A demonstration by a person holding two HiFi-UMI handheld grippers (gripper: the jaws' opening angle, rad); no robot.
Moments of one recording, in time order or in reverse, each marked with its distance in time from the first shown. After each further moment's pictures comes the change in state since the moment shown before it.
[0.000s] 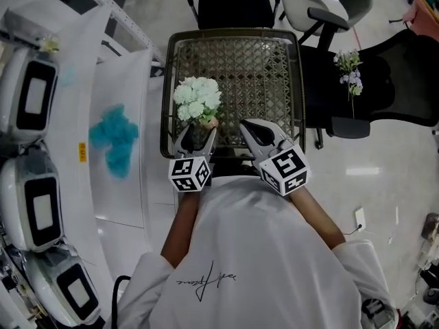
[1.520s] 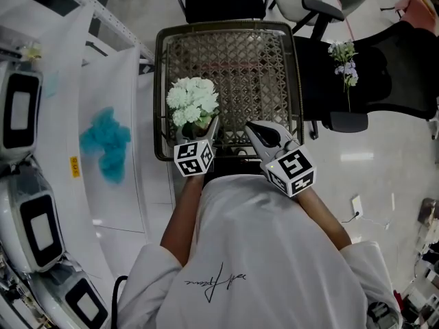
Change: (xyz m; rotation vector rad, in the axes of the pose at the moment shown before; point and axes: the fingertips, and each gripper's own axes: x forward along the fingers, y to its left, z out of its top) left arm 0.068 0.027 -0.031 -0.036 0.069 0.019; right arm 0.002 -0.019 -0.022 0.017 0.109 -0.044
